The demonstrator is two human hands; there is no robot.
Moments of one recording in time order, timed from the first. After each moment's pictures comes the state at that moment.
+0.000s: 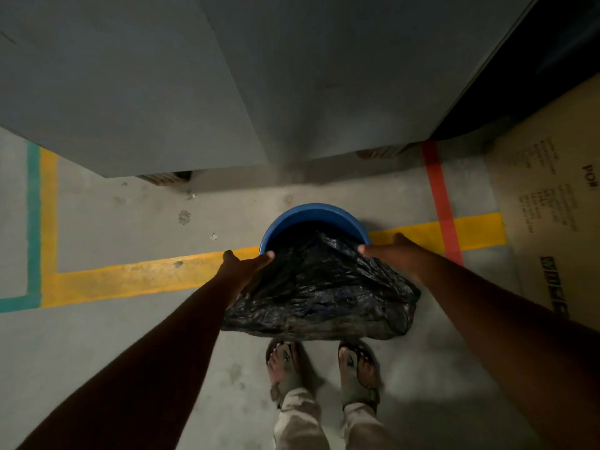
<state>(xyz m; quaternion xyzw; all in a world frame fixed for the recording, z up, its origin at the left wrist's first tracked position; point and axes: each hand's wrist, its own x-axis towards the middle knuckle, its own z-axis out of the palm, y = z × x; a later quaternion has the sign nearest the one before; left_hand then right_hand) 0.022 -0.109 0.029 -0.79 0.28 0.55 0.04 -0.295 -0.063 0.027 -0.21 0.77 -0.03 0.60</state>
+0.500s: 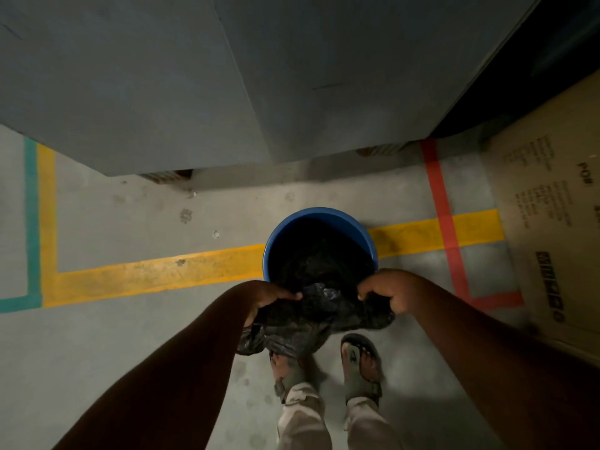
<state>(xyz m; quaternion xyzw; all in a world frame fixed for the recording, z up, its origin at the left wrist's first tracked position) 0.012 -0.075 0.038 -0.67 0.17 0.69 0.21 -0.238 -0.027 0.045 -0.06 0.73 0.07 0.68</state>
